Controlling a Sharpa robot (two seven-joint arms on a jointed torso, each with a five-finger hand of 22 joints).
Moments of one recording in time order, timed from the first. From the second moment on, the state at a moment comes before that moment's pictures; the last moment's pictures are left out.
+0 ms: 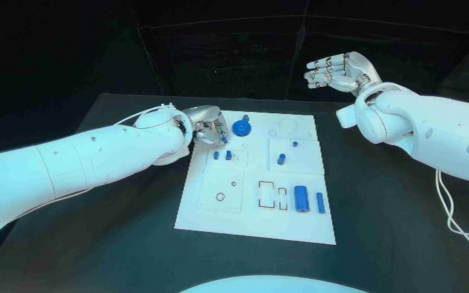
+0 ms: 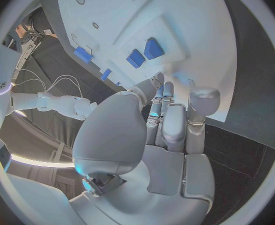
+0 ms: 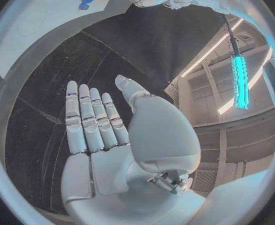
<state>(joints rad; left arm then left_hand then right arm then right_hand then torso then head) 1.23 -0.68 -0.08 1.30 -1.31 -0.18 -0.09 1.37 -0.07 0.44 -0.11 0.05 1.08 0.13 0.19 0.07 1.13 0.06 0.29 0.06 1.47 -0.02 1.29 0.96 0.14 1.39 0.08 1.03 0.96 1.29 -0.75 -0.03 1.23 -0.51 -0.43 0.31 1.30 -0.05 0.23 -0.09 0.31 0.89 0.23 0.07 0.07 1.04 0.19 0.07 0.06 1.07 0.15 0.06 0.06 0.18 1.05 0.24 0.07 0.06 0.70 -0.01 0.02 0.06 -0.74</state>
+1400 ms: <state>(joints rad) 1.23 -0.67 -0.08 1.30 -1.31 -0.15 -0.11 1.36 -0.07 0.44 -0.11 0.05 1.08 0.13 0.19 0.07 1.13 0.07 0.28 0.06 1.47 -0.02 1.29 0.96 0.14 1.39 0.08 1.03 0.96 1.29 -0.75 -0.03 1.23 -0.51 -0.43 0.31 1.30 -0.05 0.23 -0.09 0.31 0.89 0.23 0.07 0.07 1.04 0.19 0.07 0.06 1.07 0.15 0.06 0.06 0.18 1.05 0.24 0.07 0.06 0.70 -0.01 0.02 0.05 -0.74</state>
